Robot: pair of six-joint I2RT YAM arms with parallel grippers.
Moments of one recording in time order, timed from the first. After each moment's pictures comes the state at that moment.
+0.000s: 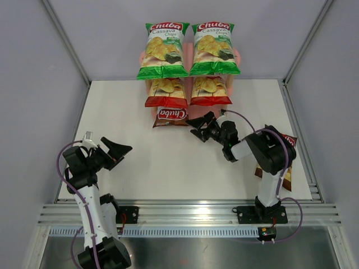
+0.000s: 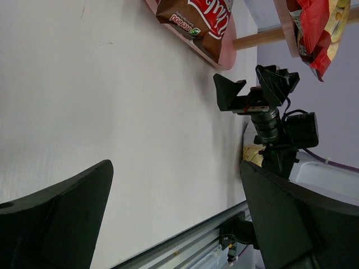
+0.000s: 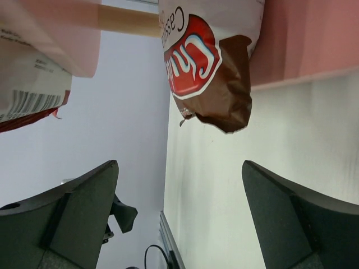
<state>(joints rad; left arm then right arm) 0.49 0.60 0.45 -0.50 0.93 -0.57 0.46 1.95 0.68 1.17 -0.35 1.30</state>
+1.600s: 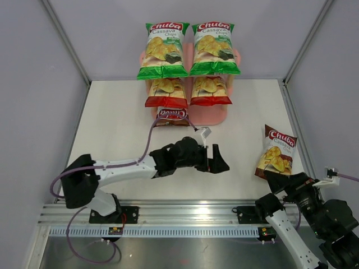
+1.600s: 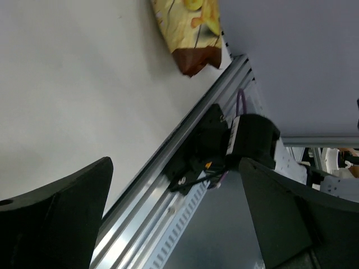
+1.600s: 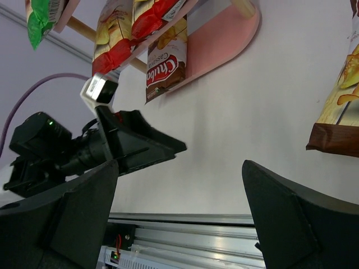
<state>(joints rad) -1.11 1.44 0.90 0.10 0.12 -0.90 0.46 0.04 1.04 -1.16 0.18 0.82</state>
